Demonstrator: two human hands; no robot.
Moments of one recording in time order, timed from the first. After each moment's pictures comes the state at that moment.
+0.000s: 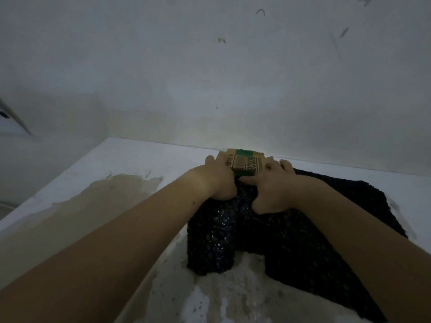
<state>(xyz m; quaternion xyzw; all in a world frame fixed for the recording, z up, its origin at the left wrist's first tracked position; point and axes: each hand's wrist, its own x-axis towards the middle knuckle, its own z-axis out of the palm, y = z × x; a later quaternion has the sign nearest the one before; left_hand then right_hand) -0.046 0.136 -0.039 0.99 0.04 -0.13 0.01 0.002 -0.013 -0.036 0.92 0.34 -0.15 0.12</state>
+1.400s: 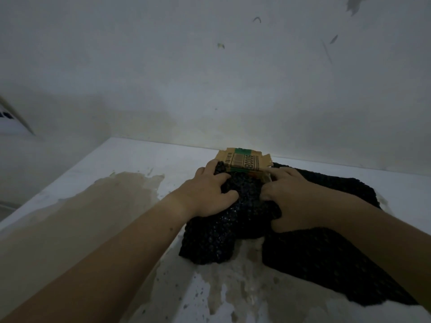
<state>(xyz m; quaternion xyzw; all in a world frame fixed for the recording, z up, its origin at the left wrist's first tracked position) -0.098 0.147 -0.059 0.98 0.02 -0.05 0.17 -0.037 -0.064 -0.023 0.87 0.48 -0.06 0.11</state>
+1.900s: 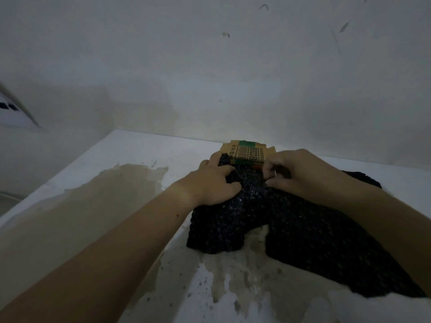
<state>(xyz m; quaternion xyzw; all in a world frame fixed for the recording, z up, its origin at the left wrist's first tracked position) -0.095 0.146 -0.057 0.98 0.03 -0.07 0.19 -0.032 -0.070 -0.012 0.86 0.48 0.01 -0.19</state>
